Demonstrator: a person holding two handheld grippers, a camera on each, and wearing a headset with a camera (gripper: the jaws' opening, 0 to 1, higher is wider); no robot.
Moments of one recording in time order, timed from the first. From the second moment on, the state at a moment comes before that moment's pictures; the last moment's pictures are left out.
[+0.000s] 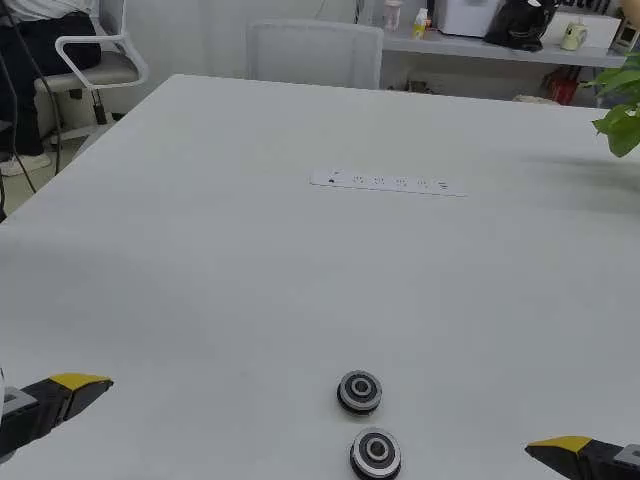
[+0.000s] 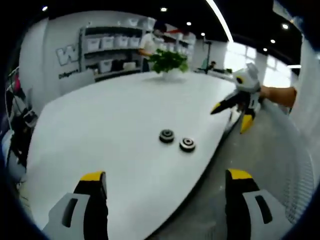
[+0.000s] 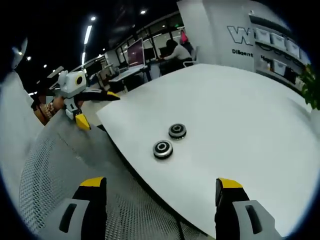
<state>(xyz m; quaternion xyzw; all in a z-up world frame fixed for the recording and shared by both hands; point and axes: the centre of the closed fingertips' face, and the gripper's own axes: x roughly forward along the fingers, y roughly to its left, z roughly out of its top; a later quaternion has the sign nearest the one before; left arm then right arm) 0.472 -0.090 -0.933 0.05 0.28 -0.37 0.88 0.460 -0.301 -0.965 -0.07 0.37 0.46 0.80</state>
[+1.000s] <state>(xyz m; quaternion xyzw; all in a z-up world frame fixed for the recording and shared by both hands) 0.469 -0.085 -0.948 0.06 0.32 -0.36 0.87 0.456 -0.296 -0.961 -0.06 0.36 0.48 0.80</state>
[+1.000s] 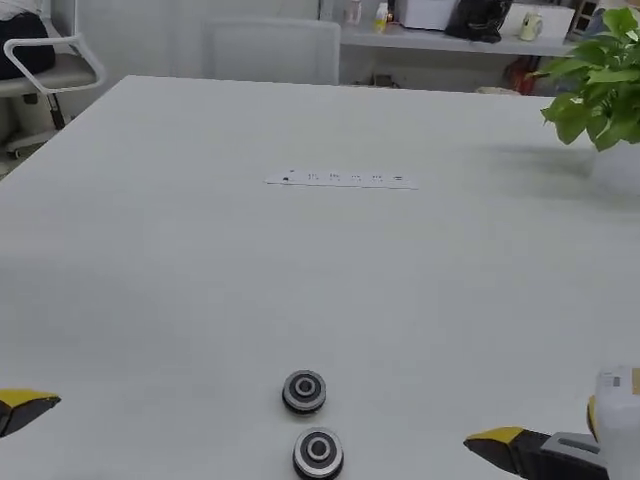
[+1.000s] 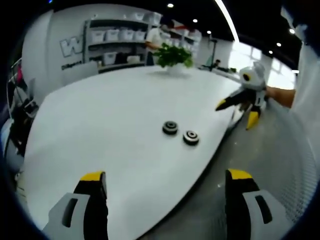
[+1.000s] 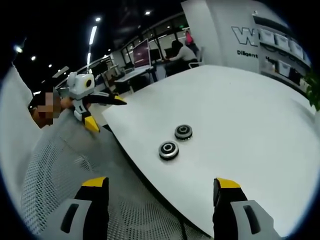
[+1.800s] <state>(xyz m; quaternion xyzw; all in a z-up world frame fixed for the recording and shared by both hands) 0.464 -0.093 -0.945 0.04 0.31 -0.38 0.87 0.466 -0.300 -0.961 -0.04 0.36 0.45 0.82</state>
